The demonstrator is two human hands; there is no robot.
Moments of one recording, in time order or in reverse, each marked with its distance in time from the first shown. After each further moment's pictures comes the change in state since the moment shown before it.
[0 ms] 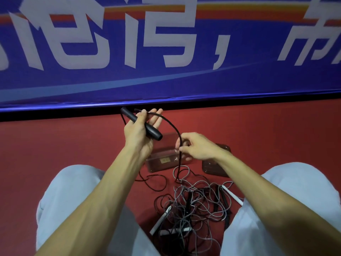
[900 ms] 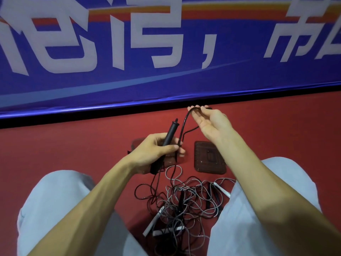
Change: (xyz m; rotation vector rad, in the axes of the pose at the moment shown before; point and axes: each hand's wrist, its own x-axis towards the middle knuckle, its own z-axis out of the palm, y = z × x) left_hand -0.031 -0.033 0.000 0.834 -0.624 -0.312; right_hand -0.006 -0.004 -0.067 1.766 0.615 0.076
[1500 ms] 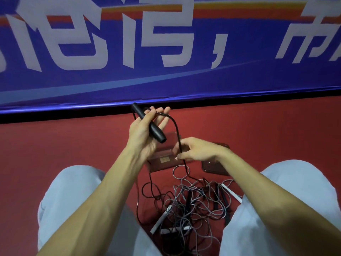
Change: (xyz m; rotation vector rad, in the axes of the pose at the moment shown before) left_hand 0.010 0.023 -0.033 -0.835 0.408 0.285; right_hand -0.005 0.060 -0.028 -1.842 -0.784 0.078
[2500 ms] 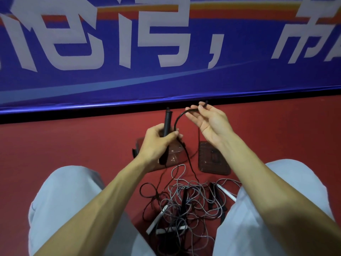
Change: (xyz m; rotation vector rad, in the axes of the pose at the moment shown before) left_hand -0.011 -0.044 -0.008 0.862 -0.149 0.107; right_hand -0.016 -0.019 -0.045 1.517 0.643 -0.215
